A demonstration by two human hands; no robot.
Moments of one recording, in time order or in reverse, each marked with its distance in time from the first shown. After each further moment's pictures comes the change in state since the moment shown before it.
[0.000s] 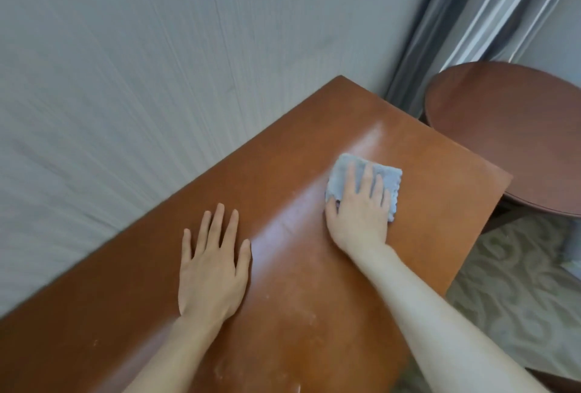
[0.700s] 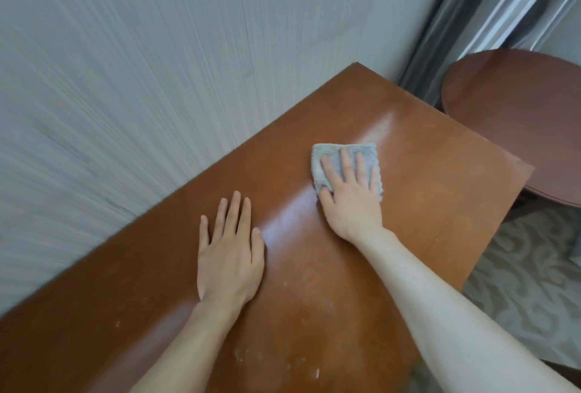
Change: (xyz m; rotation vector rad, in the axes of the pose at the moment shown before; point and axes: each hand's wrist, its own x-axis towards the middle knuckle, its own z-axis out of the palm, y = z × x) left_hand 0.000 0.002 -0.003 -0.057 -0.006 -0.013; right_hand 0.003 -0.028 0.000 0.031 -0.118 -0.227
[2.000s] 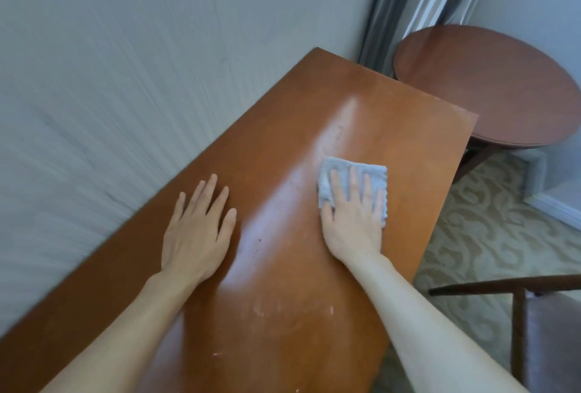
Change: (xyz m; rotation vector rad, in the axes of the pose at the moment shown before) left_hand 0.006 -0.074 -0.024 0.063 -0.032 0.303; right_hand -0.115 -0.026 0.026 0.014 0.136 0.327
